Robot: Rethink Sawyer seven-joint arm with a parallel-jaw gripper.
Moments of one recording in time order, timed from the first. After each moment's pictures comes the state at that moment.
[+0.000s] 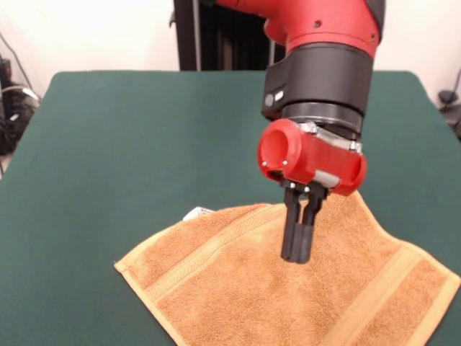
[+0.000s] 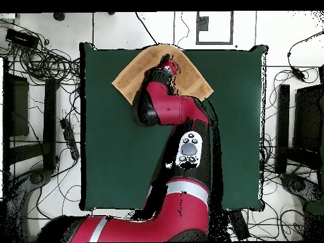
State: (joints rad) arm 0.04 -0.34 -0.22 1.25 -0.07 -0.14 1.27
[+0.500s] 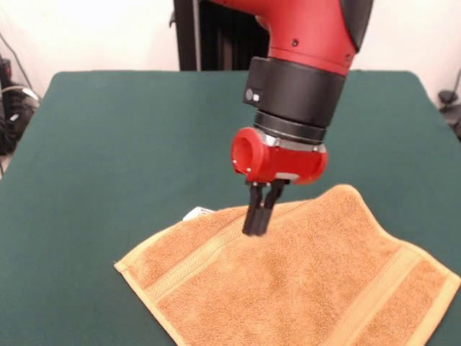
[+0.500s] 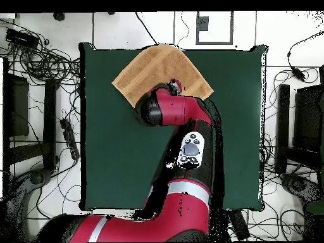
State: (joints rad) arm 0.04 -0.33 -0.25 1.24 -0.07 0.35 1.27
